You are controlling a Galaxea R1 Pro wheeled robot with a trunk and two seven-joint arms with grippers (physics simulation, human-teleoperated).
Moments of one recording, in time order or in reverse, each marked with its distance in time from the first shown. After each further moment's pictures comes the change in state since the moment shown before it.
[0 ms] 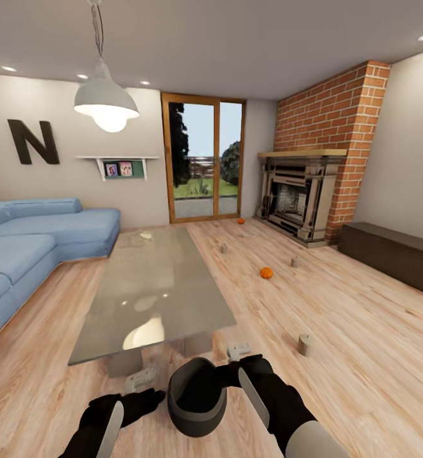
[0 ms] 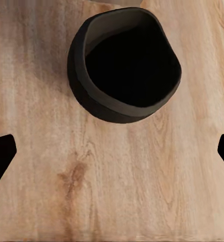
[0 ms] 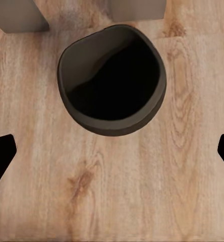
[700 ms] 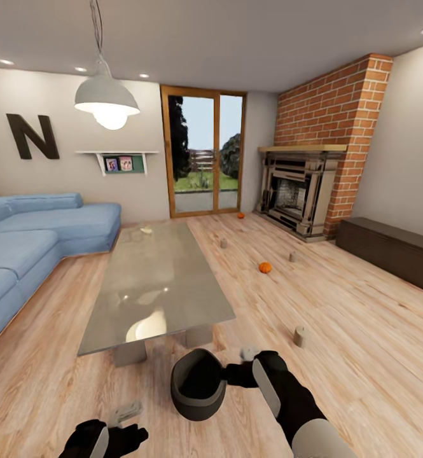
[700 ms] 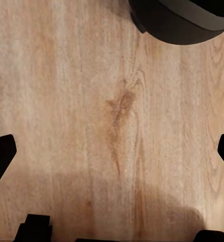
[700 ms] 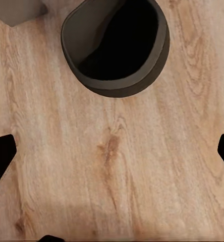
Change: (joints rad) left arm 0.000 0.097 0.001 0.231 -0.011 -0.014 0.011; right arm 0.000 0.000 -0.207 -0.001 -0.054 0.100 -0.002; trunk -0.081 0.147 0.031
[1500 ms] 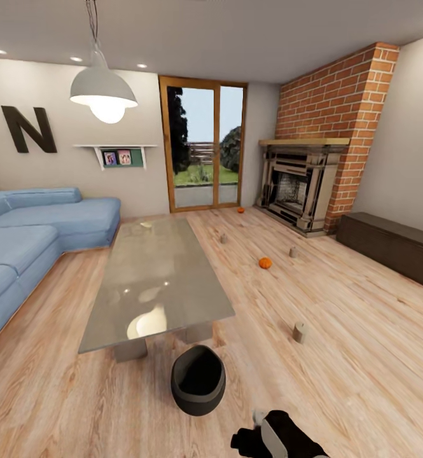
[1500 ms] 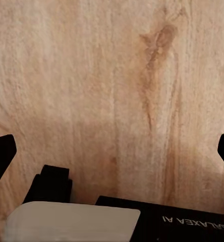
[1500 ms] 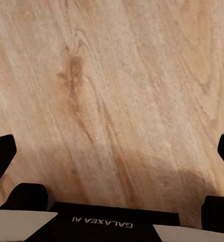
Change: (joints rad) left arm 0.009 0.020 -0.010 0.481 -0.023 -0.406 0.000; right arm 0.044 -0.024 -0.044 0.438 0.006 -0.252 0.000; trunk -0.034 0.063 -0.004
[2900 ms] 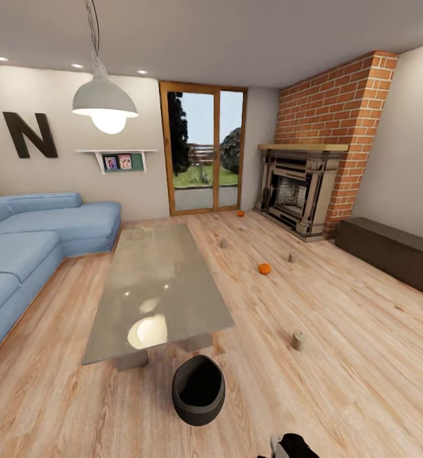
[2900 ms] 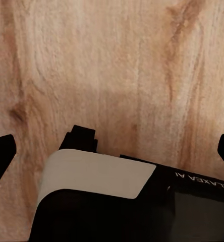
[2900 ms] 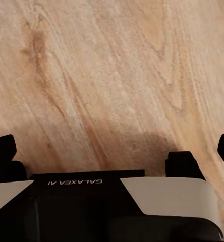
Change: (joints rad) left arm 0.012 -0.019 0.006 0.075 -0.006 -0.013 0.129; right arm 0.063 -0.048 -0.018 0.026 0.008 -0.007 -0.061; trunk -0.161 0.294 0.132
